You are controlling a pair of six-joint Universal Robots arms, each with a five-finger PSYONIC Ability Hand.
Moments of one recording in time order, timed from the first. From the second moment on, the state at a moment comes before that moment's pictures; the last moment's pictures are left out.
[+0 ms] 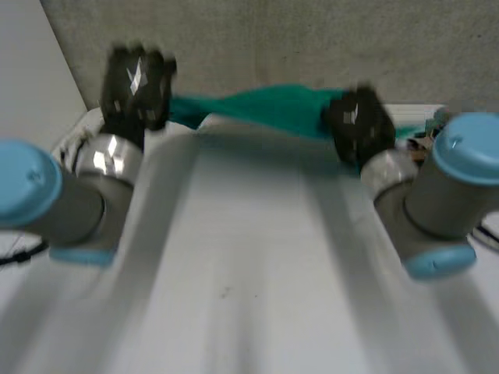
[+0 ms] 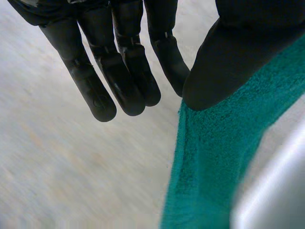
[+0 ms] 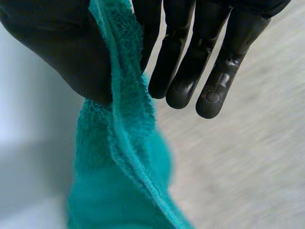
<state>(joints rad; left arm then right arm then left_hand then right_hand) 4.29 -1.93 -1.65 3.95 -1.49 3.57 2.04 -1.13 1.46 -0.36 1.51 2.40 1.14 1.20 1.19 1.20 0.98 0.96 1.18 1.18 1.19 0.99</state>
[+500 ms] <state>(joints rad) 4.26 -2.02 -1.82 3.88 -1.49 3.65 1.82 -1.12 1.67 -0.20 1.46 2.94 1.14 1.20 1.19 1.20 0.98 0.29 0.36 0.32 0.32 0.14</state>
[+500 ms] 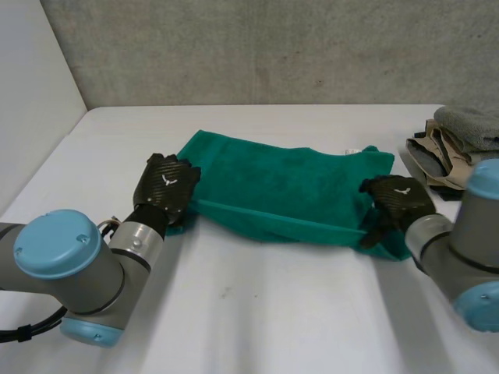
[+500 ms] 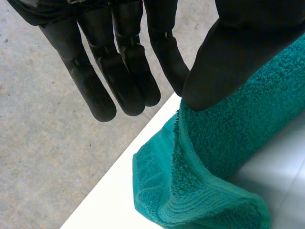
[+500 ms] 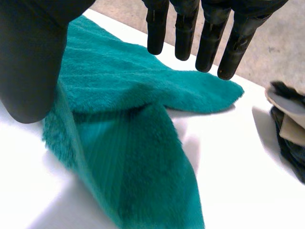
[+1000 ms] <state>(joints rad) 4.31 -2.02 -1.79 3.84 -1.49 3.64 1.60 -1.08 1.72 -0.11 1.18 2.67 1.14 1.20 1.19 1.20 0.98 0.30 0.36 0.36 0.36 0.19</state>
